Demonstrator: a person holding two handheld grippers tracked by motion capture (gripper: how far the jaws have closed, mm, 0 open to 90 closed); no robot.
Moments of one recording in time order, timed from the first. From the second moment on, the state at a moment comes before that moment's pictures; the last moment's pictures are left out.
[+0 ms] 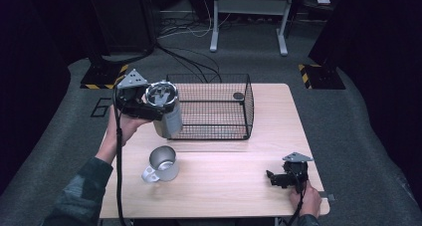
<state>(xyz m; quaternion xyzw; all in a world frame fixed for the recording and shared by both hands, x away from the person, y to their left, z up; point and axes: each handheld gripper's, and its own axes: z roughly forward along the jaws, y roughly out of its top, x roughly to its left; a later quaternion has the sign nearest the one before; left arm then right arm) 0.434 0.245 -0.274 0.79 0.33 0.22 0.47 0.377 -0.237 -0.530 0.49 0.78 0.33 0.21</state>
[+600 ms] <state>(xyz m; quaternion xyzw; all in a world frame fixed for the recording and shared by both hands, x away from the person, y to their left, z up) 0.457 0.212 -0.276 0.79 0.34 0.23 0.47 0.379 -0.234 -0.530 0.48 0.78 0.33 0.21</state>
